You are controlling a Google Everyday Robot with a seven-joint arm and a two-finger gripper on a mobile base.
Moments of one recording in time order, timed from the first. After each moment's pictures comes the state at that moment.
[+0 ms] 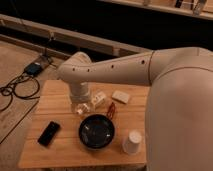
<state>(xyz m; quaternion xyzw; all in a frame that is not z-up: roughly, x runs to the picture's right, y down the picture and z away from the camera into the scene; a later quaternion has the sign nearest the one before) -0.107 0.101 0.703 -0.26 0.23 0.64 0.68</state>
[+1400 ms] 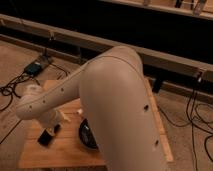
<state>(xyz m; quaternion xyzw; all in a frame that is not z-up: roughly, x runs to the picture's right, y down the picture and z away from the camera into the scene) -0.237 0.209 0.733 -0.24 0.20 0.42 0.85</state>
